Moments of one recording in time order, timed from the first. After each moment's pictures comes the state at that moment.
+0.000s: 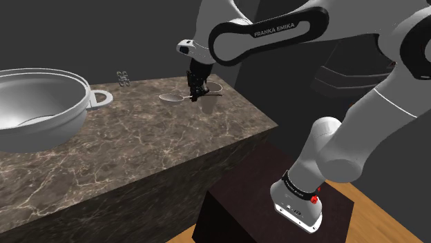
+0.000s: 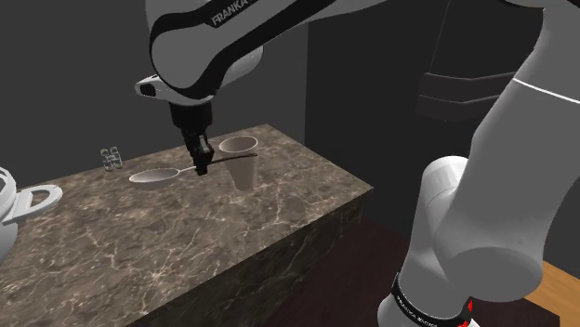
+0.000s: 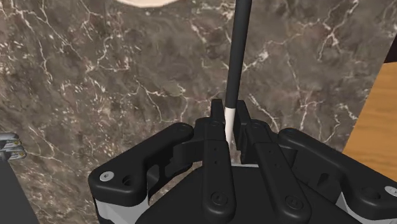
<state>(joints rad) 0.43 -0.20 -0.06 -2.26 -0.06 2.16 -0.96</state>
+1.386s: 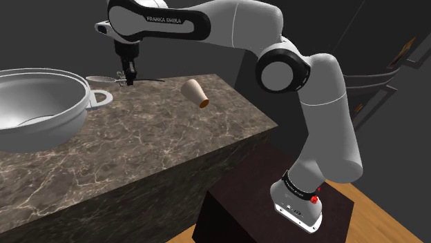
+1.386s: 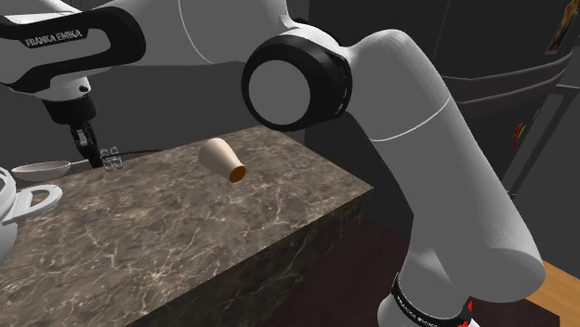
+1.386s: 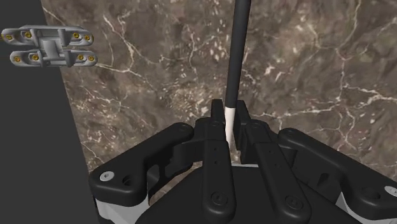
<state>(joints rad) 0.46 0.68 -0.03 -1.03 -0.03 1.82 -0.91</state>
